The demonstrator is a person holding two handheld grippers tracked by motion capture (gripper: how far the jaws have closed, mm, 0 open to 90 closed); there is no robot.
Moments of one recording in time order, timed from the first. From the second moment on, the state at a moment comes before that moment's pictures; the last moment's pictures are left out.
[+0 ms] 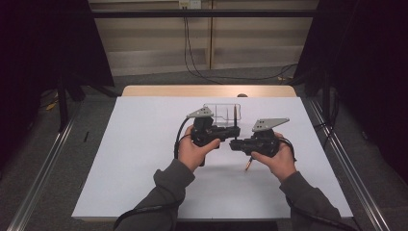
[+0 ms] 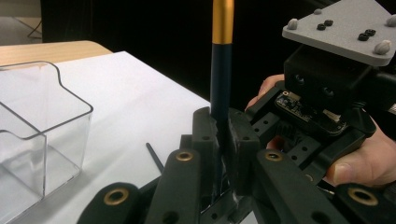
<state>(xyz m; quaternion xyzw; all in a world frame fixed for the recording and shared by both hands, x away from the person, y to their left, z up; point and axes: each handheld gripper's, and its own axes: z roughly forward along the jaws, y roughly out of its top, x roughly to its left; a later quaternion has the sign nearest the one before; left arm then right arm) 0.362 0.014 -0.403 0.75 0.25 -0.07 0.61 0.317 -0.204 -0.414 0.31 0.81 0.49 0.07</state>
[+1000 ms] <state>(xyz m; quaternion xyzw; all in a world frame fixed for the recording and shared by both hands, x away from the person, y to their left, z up) 0.366 0.034 -0.400 0.76 0.26 -0.03 0.60 0.322 -0.227 -0.405 0.34 0.78 0.52 0.09</state>
